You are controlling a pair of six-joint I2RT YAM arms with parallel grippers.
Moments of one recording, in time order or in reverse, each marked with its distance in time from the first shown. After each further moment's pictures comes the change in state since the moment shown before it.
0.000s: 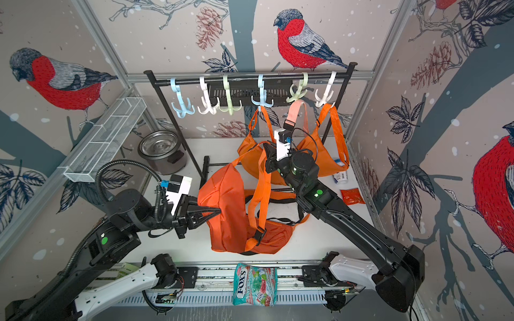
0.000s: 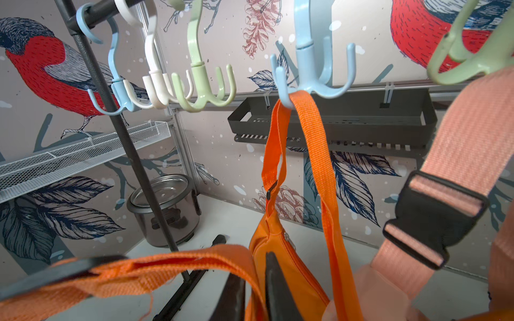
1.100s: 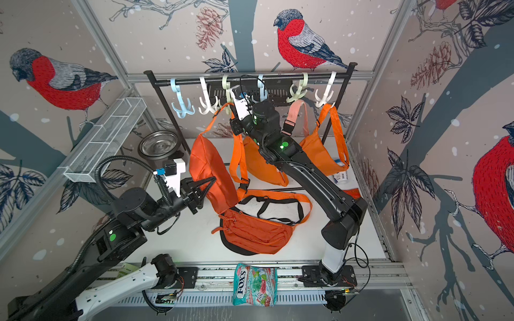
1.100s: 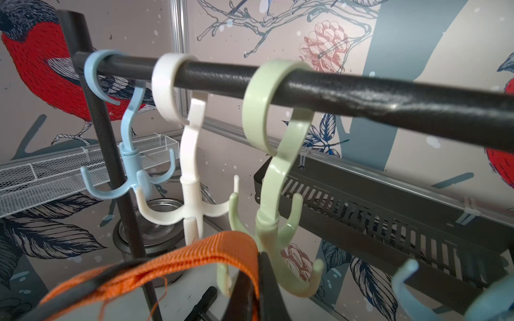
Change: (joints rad) left arm 0.002 0.044 -0.045 0.085 -0.557 0.003; right arm 0.063 0.603 0.918 -0.336 -0.023 -0.205
